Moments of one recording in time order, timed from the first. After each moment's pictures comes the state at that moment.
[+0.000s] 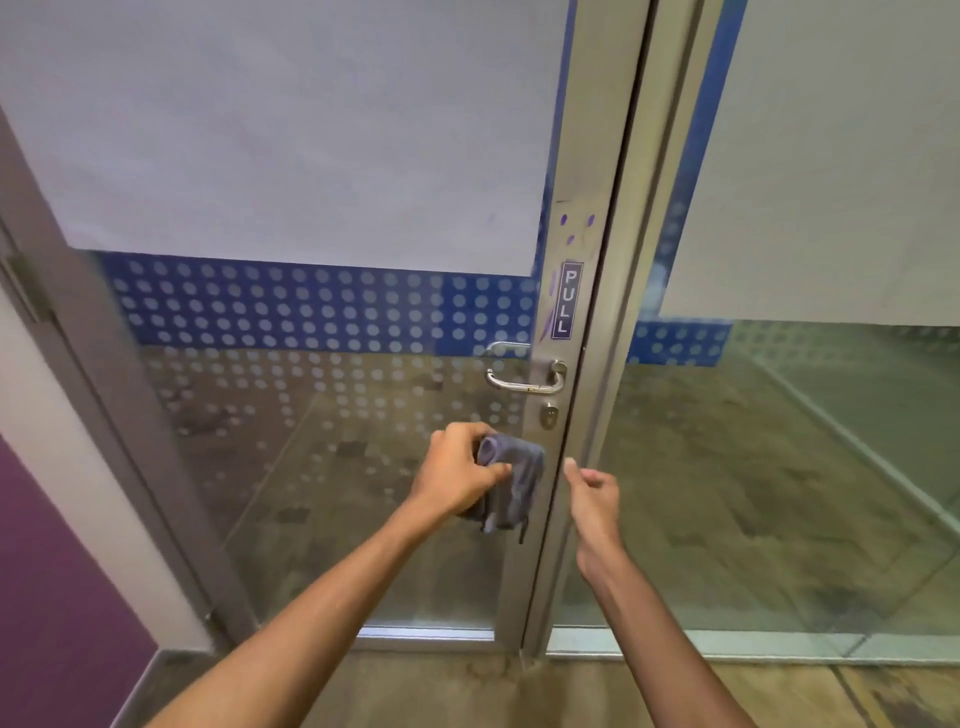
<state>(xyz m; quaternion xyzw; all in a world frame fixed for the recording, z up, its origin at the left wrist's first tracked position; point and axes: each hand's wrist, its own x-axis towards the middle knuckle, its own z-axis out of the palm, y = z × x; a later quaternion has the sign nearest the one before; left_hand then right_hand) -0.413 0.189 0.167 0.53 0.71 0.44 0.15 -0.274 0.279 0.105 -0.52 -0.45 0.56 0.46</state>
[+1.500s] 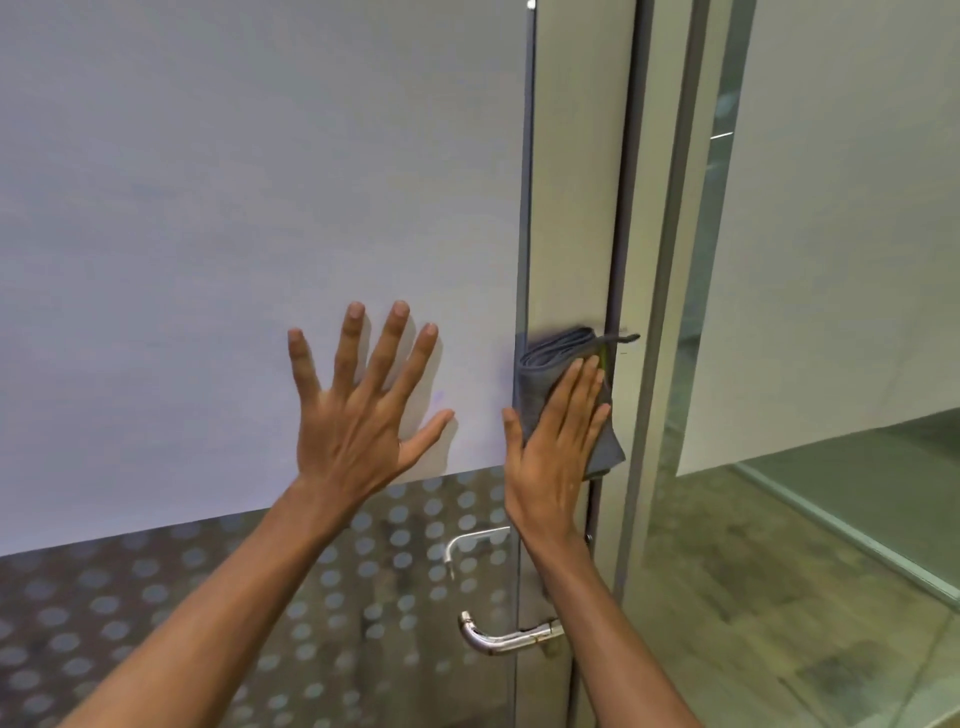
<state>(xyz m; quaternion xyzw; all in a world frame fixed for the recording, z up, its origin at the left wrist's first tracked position) -0.635 0.471 0.294 0.55 0.52 0.25 -0.60 -0.447 0.505 0.256 -0.48 -0.63 -0.04 0.61</state>
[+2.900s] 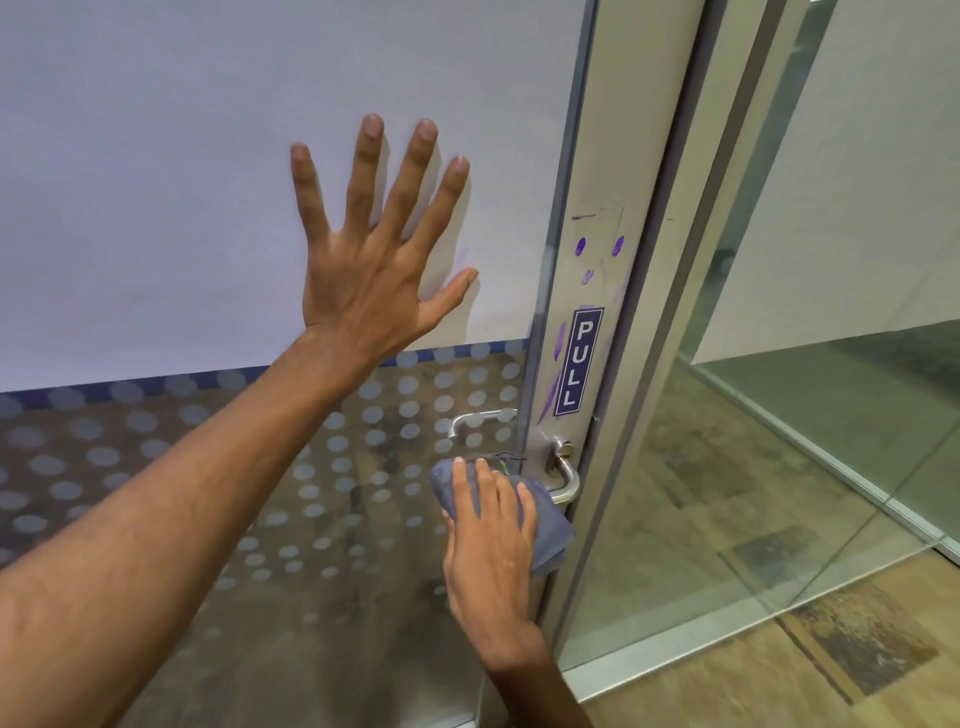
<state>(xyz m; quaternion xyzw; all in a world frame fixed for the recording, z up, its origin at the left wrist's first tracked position) -0.628 0.464 0.301 0.57 0.54 0.27 -0.56 -0.474 0.391 0.096 -0.55 -0.78 -0.05 0.29</state>
